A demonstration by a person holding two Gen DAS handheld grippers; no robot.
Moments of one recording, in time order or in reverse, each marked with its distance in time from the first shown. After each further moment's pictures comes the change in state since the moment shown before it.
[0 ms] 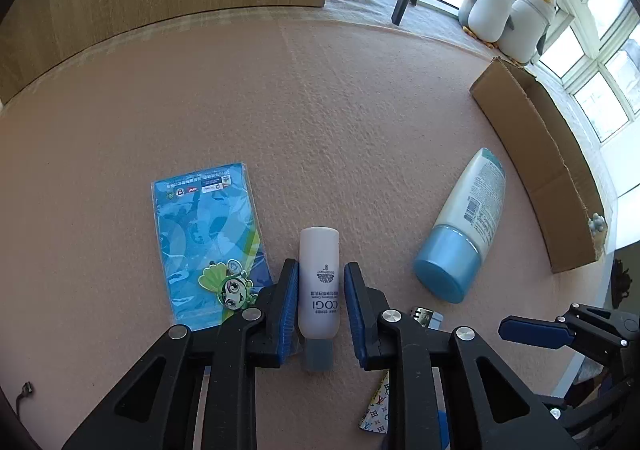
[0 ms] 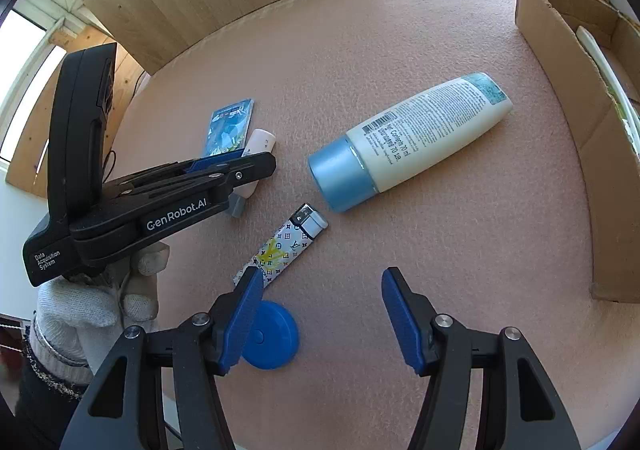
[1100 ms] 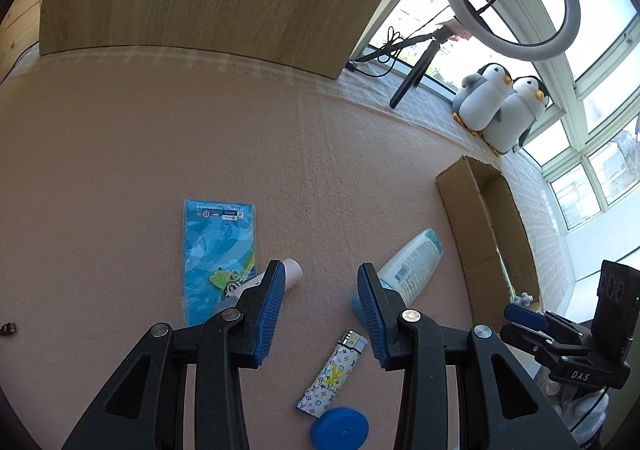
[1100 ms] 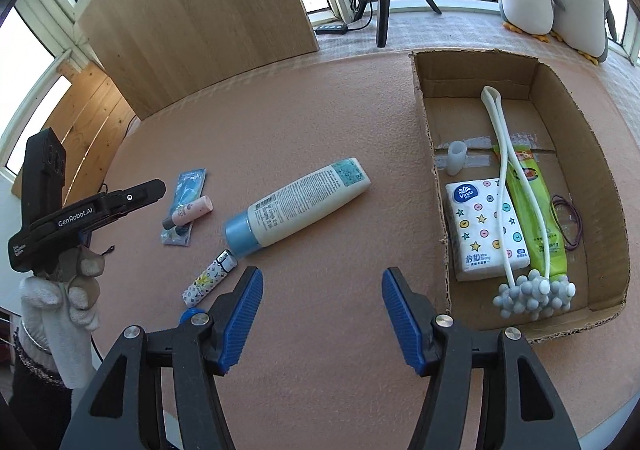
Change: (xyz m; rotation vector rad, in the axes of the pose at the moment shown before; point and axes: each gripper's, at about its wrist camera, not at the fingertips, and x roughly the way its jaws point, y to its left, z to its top) left arm -0.070 0.025 -0.001 -0.253 -0.160 -0.133; right arm -0.087 -0.070 0.006 -0.036 -0.162 -0.064
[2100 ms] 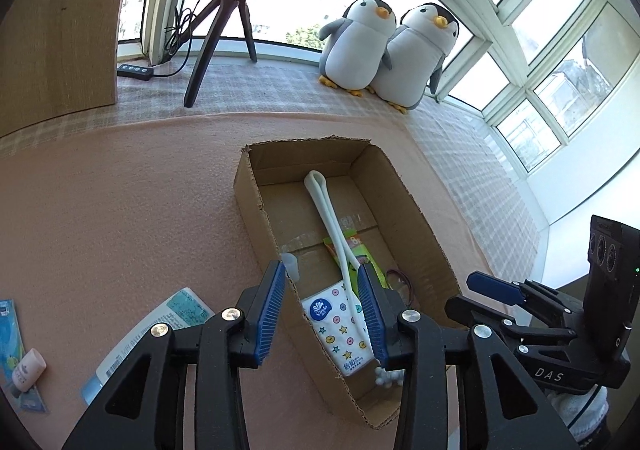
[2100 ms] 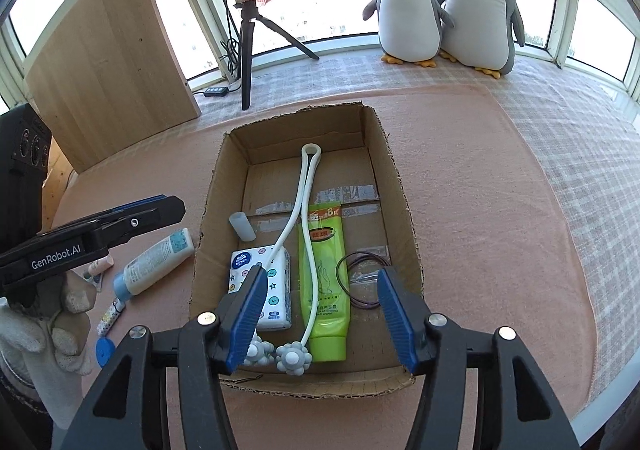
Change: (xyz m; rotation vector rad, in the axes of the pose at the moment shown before) left arm 0.098 -0.246 0.014 0.255 0.043 -0.159; right arm -0.067 -0.144 0.031 0.070 -0.132 -0.188
